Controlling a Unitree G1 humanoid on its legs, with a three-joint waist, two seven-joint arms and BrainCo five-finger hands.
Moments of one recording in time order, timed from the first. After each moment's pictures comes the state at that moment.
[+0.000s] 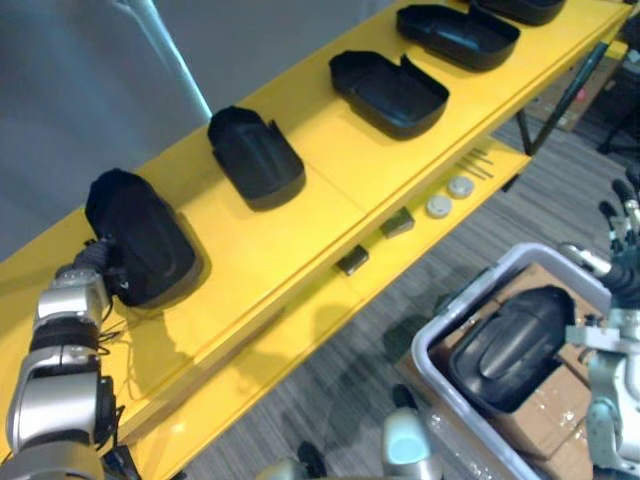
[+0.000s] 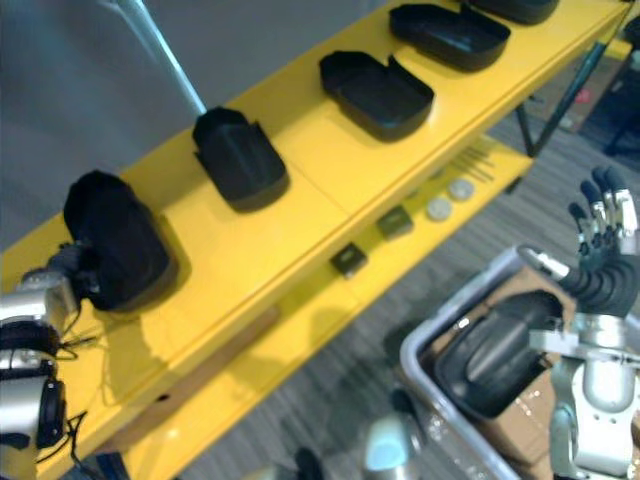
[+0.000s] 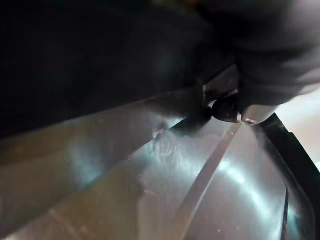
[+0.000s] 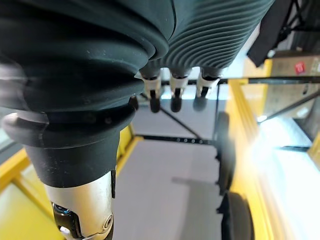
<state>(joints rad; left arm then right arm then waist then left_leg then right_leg) -0.69 0.74 0.15 0.94 -0.28 0.47 0.07 0.11 -0.45 -0.42 -0.29 0.38 -0.26 0.00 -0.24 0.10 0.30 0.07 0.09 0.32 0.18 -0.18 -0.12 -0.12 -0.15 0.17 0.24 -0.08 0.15</state>
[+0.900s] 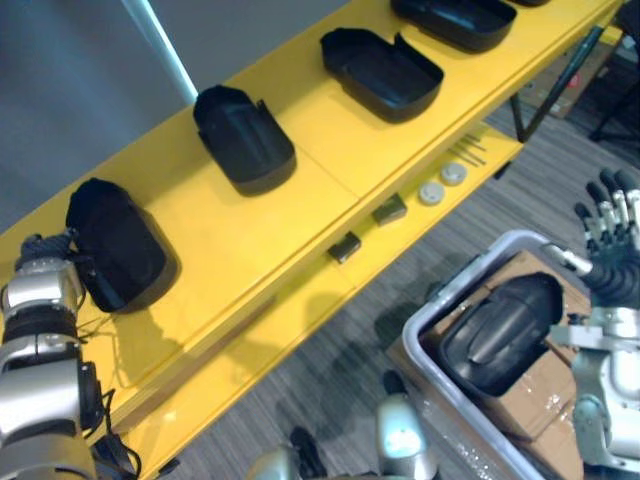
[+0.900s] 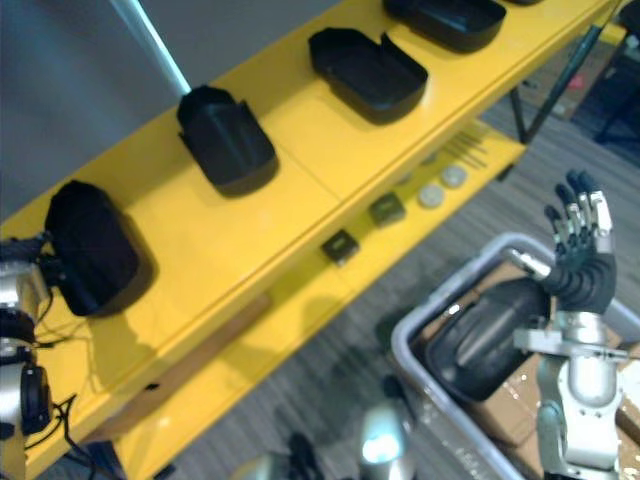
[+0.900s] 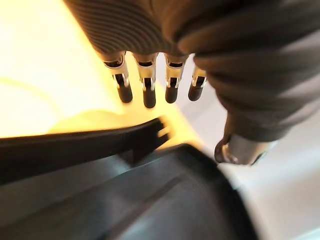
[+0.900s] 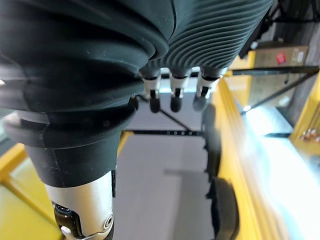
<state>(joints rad) -0.81 0.82 0.22 0.93 -0.24 0.35 0.44 0.11 -0.45 -0.35 -0.28 0.46 -0.27 0.04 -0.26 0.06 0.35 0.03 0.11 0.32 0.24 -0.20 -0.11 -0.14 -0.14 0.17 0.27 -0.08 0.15</state>
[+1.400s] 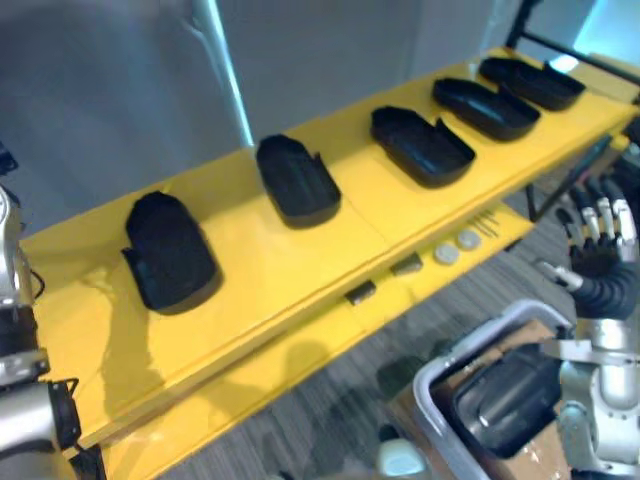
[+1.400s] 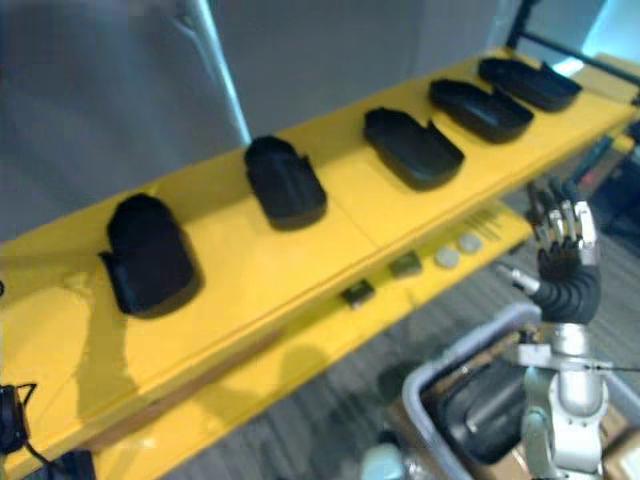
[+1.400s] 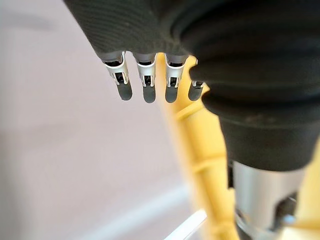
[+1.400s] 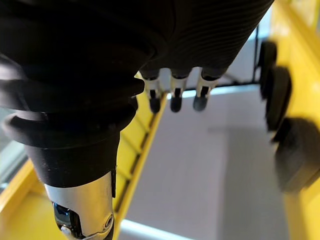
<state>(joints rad) -0.61 0.87 0.36 0.14 -0.18 -0.06 0.57 0.10 -0.42 -0.29 -0.22 0.50 -0.41 0.11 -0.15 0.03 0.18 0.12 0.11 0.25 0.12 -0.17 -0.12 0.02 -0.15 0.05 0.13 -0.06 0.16</state>
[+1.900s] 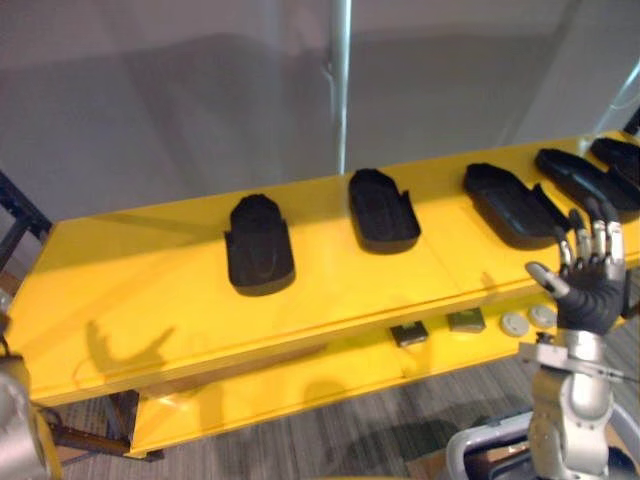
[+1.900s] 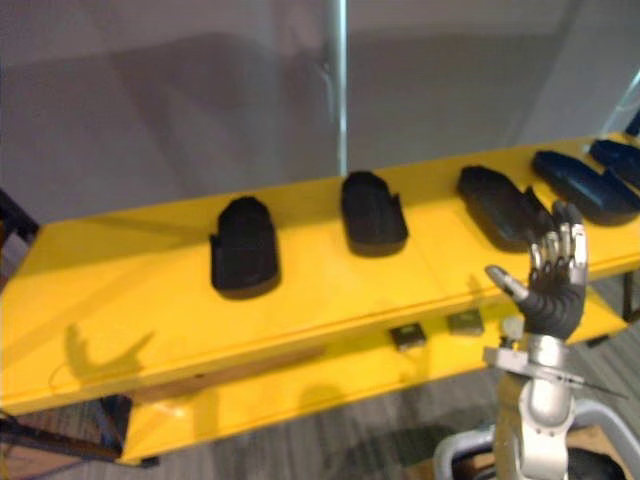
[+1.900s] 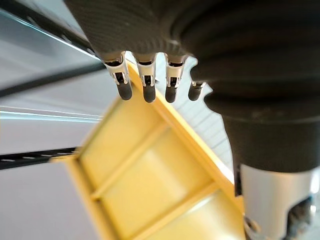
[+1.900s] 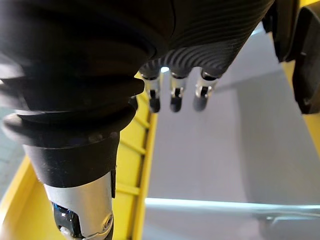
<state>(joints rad) 0.29 0.27 0.69 -0.66 -0.07 -0.38 0.51 0.21 -0.17 -0.29 -0.31 0.41 -0.38 -0.04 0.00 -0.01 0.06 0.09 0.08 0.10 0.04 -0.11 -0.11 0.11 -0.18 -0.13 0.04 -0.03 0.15</state>
